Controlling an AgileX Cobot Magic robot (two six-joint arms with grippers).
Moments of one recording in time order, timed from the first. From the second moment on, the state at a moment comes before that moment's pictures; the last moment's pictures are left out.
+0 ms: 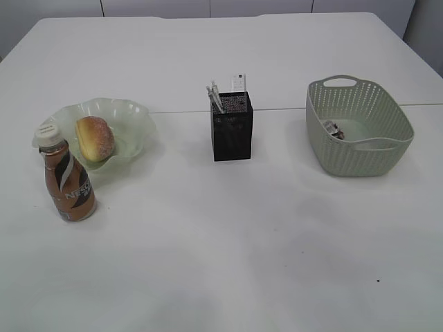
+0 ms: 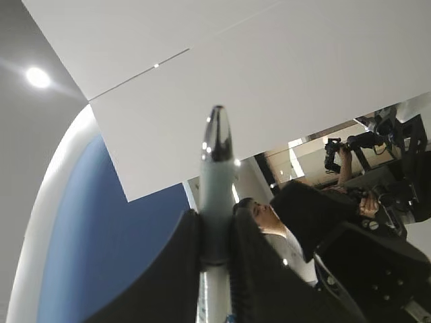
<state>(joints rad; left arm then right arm) -0.49 1.06 -0.83 -0.18 -0.37 0.64 0.34 2.12 -2.16 1.74 1.22 0.43</state>
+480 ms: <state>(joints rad) -0.51 1.12 -0.83 0.04 -0.51 0.46 0.34 2.12 -2.16 1.74 1.22 0.47</state>
